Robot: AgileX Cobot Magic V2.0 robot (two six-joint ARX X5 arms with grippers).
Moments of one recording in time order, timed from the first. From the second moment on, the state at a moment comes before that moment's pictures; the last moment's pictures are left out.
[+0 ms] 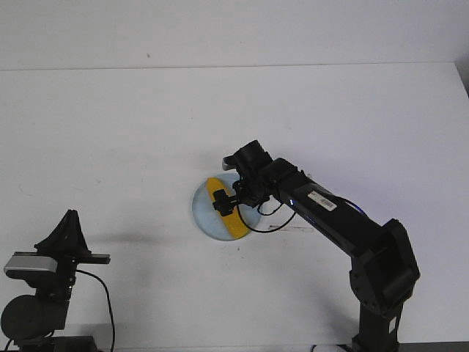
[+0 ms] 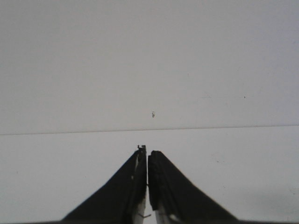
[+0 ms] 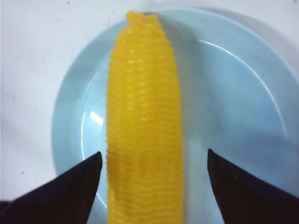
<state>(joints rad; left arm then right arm) 0.01 0.20 0.34 0.14 0.05 0.00 0.58 1.91 1.50 -0.74 -0.33 0.27</state>
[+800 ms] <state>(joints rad) 0.01 0.20 0.34 0.14 0.05 0.00 0.33 1.51 1.19 -0.44 0.08 0.01</state>
